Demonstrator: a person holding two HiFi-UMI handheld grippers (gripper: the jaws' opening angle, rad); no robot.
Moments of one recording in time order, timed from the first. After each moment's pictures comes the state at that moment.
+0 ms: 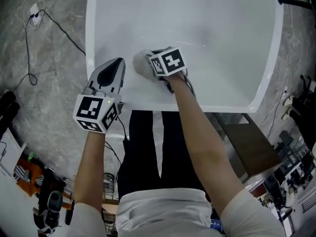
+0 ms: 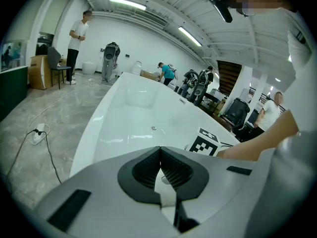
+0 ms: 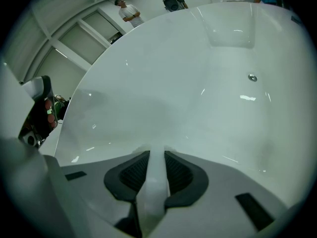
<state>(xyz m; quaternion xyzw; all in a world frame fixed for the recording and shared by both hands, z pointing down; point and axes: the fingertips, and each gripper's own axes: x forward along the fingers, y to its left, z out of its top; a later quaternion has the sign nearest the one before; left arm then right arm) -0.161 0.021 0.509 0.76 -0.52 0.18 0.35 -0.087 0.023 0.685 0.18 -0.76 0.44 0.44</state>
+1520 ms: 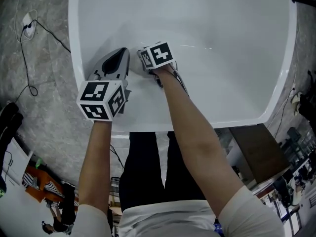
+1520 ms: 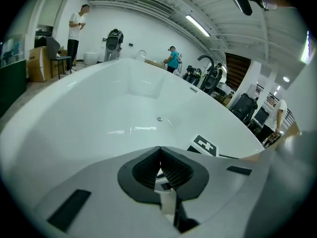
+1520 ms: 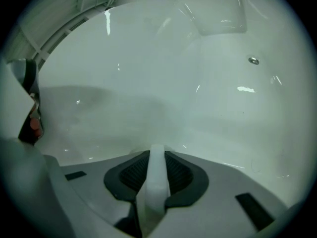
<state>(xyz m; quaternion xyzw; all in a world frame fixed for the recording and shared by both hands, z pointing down) -0.154 -0.042 0.598 0.73 -0.52 0.21 0.39 -0.123 -0.012 0.779 0.20 -0.74 0.49 0.41</state>
